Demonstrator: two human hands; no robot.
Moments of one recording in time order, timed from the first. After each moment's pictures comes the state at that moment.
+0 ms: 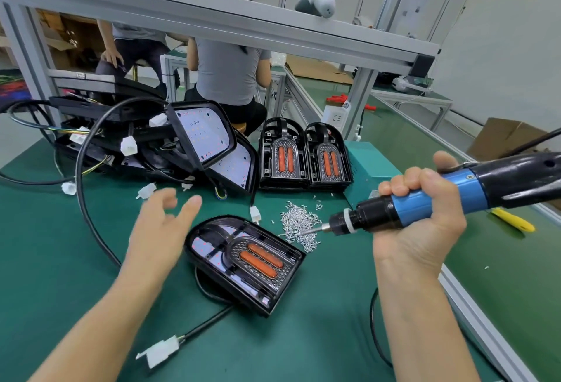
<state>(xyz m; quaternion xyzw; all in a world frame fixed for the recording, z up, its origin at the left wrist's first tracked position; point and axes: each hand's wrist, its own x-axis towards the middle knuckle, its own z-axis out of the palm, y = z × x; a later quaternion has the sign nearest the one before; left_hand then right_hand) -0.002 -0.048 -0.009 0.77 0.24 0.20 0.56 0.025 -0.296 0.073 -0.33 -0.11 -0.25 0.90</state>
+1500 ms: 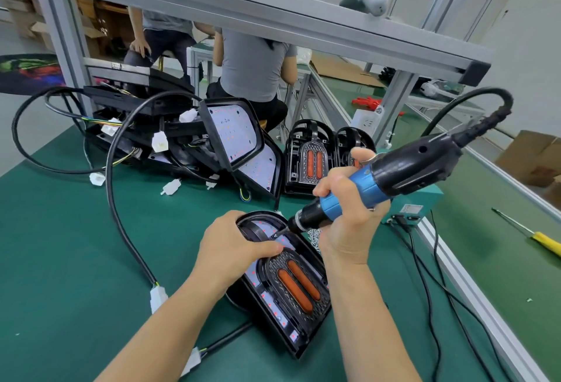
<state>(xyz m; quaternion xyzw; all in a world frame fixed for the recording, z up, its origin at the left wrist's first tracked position) 0.019 -0.078 -0.026 0.78 0.17 0.08 0.60 0.064 -0.207 0.044 -0.51 -0.09 -0.15 0.84</state>
